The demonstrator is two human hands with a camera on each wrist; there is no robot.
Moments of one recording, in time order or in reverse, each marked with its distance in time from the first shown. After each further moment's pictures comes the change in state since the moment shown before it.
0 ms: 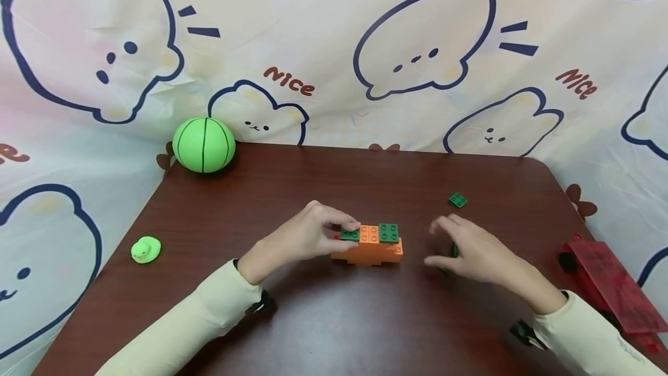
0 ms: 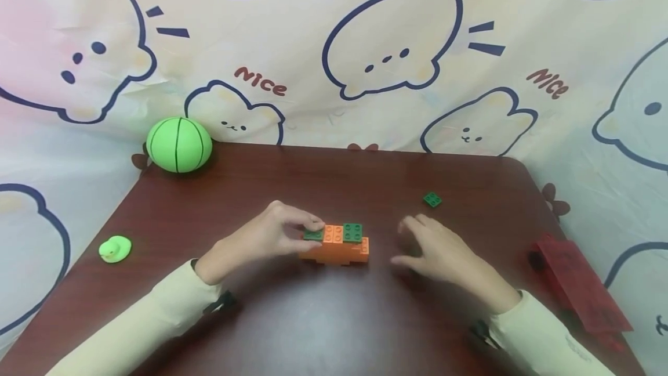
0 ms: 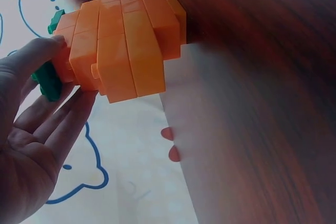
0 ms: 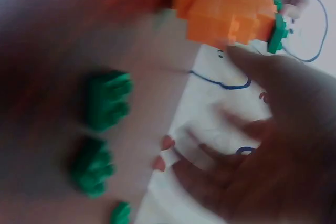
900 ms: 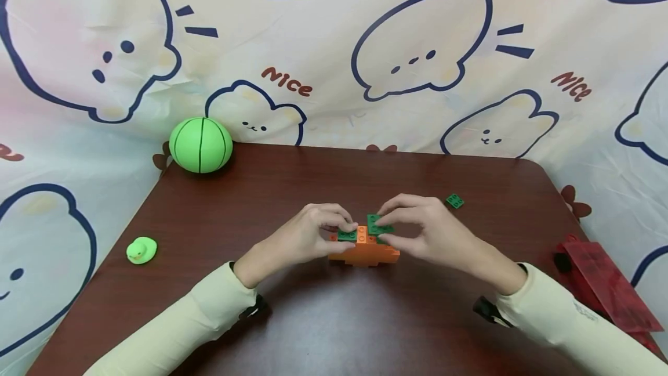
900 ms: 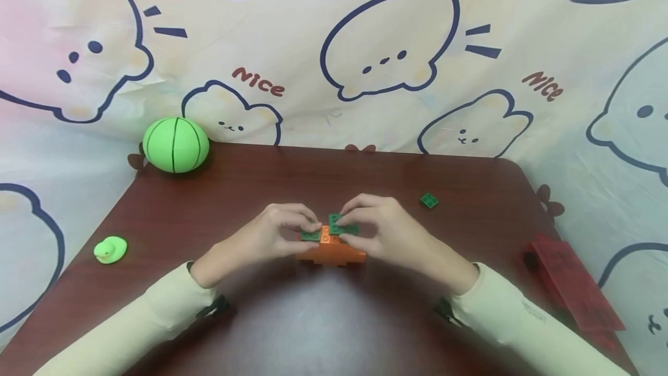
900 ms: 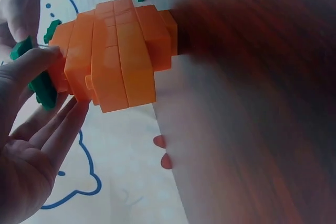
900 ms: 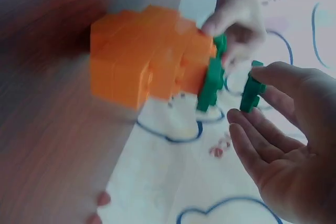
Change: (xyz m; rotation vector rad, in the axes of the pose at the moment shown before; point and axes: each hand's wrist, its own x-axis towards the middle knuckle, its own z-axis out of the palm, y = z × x) left_hand -0.003 -0.002 0.004 -0.028 0.041 0.029; right_hand 0.044 -0.067 -0.016 0.168 0.249 -0.480
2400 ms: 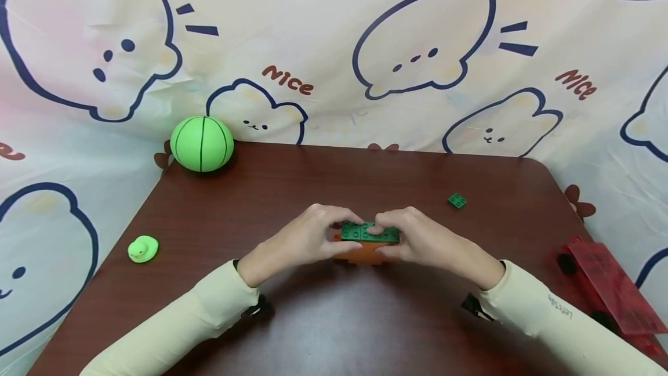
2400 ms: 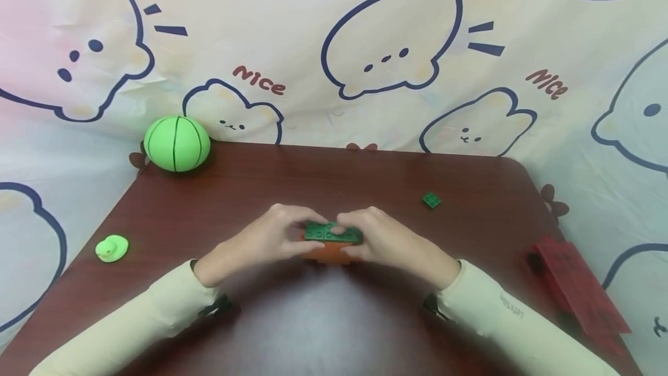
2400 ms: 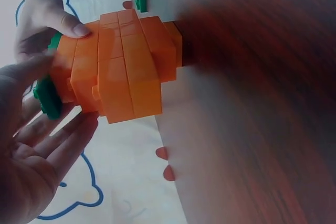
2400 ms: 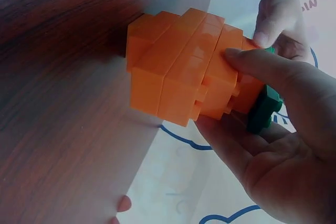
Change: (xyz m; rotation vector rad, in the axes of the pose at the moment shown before) left_hand 0.006 0.007 0.003 0.109 -0.027 -0.046; right_hand 0.009 0.017 0.024 0.128 -0.284 0.086
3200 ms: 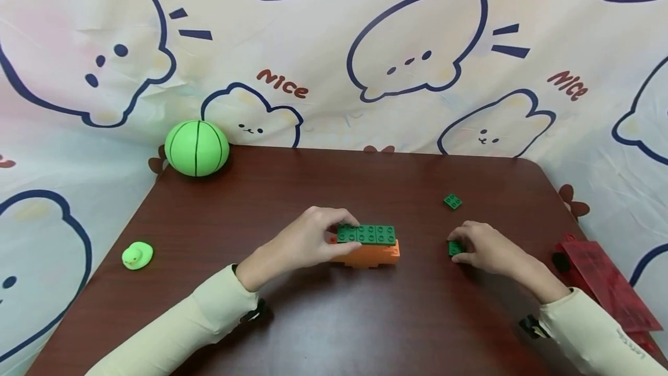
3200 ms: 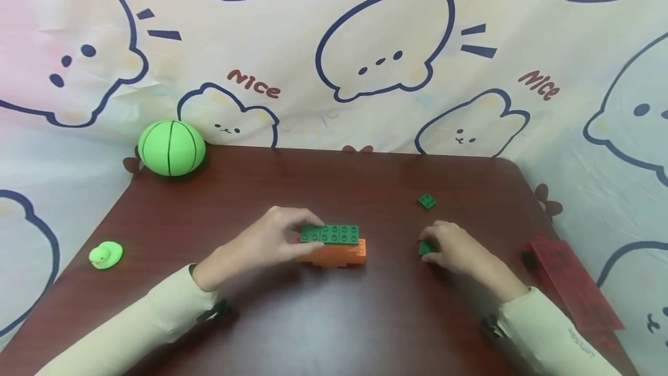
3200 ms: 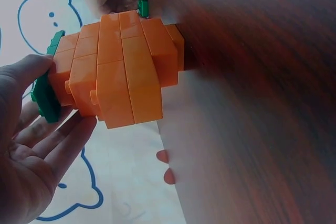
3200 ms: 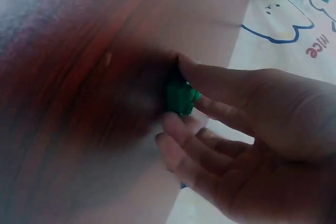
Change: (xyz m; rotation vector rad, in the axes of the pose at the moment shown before) left_hand 0.001 0.004 0.003 -0.035 0.004 -0.105; right_hand -0.118 0.083 -0.025 -0.265 -0.053 0.501
